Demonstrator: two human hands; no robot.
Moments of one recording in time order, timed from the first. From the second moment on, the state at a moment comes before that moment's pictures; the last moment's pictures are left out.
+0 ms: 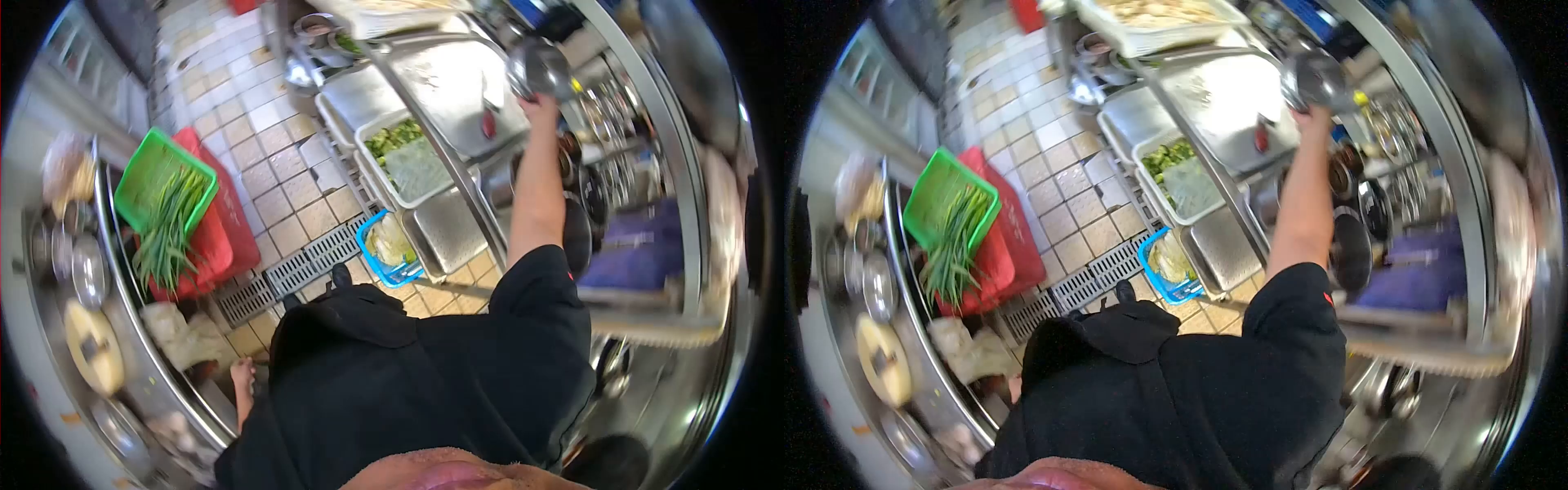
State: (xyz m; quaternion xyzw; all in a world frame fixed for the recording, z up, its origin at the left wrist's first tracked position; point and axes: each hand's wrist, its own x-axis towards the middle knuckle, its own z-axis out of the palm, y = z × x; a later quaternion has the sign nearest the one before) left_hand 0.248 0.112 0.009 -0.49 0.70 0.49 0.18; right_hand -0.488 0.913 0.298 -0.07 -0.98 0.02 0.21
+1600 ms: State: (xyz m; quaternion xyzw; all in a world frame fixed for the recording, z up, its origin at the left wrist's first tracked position) left_hand 0.689 -0.010 0.003 -0.88 0.46 0.14 0.01; right_hand -0.029 -0.126 0.166 0.47 -0.65 0.31 -0.50
